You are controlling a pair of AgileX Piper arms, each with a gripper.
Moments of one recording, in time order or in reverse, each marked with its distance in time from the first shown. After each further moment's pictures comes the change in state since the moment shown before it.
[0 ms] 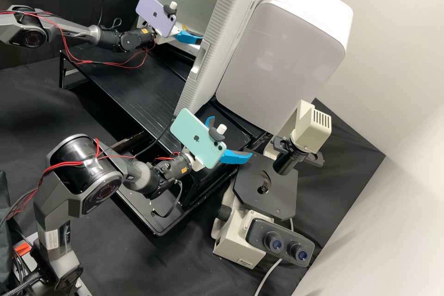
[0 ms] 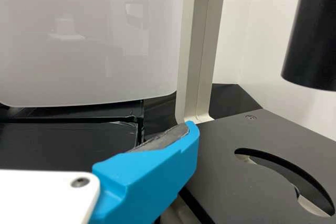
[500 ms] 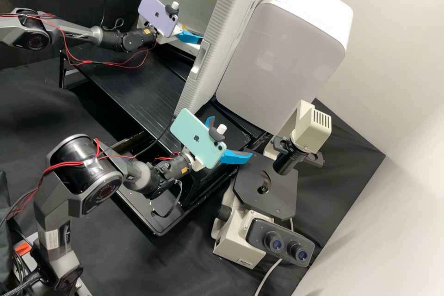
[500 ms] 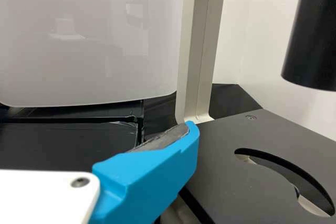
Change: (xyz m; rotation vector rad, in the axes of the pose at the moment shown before) left arm 0.008 -0.006 0.005 0.000 -0.044 0.011; right arm 0.000 0.000 0.000 0.000 0.000 0.000
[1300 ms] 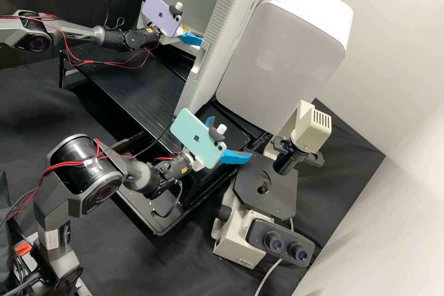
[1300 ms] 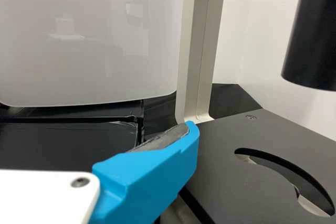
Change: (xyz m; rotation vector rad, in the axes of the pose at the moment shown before) left arm 0.005 0.006 0.004 -0.007 0.009 -0.040; right arm 0.000 0.000 0.000 0.000 0.000 0.000
